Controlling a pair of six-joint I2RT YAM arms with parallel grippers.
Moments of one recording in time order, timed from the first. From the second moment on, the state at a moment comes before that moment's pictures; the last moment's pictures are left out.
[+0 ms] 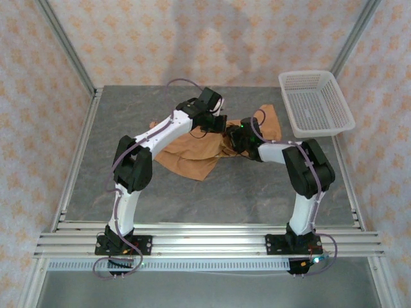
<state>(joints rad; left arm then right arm) -0.55 2.12 1.89 -0.70 0.21 -0.45 0.39 1.90 0.99 0.26 -0.16 1.43</state>
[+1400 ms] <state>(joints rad) -0.54 1.85 1.51 -0.65 0.15 -0.64 0.42 1.53 0.81 -0.19 -0.21 1.00</state>
